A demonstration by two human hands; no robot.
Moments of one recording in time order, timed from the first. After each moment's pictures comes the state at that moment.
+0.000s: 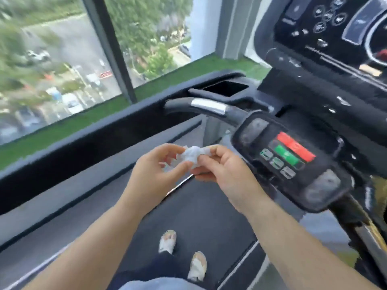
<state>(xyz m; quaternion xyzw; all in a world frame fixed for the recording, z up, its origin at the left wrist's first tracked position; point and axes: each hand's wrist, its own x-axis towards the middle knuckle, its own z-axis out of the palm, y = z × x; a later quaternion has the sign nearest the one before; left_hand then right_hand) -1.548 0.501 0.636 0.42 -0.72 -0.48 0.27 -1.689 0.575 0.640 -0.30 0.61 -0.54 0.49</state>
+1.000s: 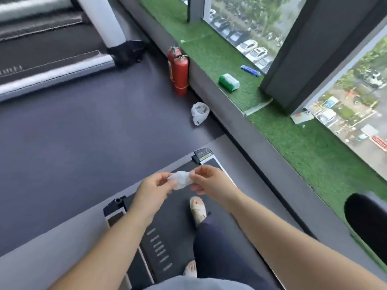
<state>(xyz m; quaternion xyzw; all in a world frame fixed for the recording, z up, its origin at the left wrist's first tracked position) -0.937 0.751 0.513 0.77 0.07 -0.28 0.56 -0.974 0.592 0.514 -0.71 0.26 0.16 0.63</state>
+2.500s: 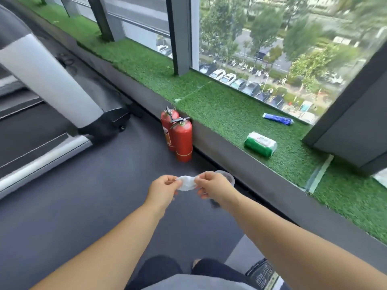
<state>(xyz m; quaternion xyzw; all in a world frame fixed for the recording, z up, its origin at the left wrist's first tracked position) -0.224 0.589 0.292 0.81 -0.03 -0.30 0.51 -0.303 0.452 0.286 -0.67 0.32 0.06 0.67</state>
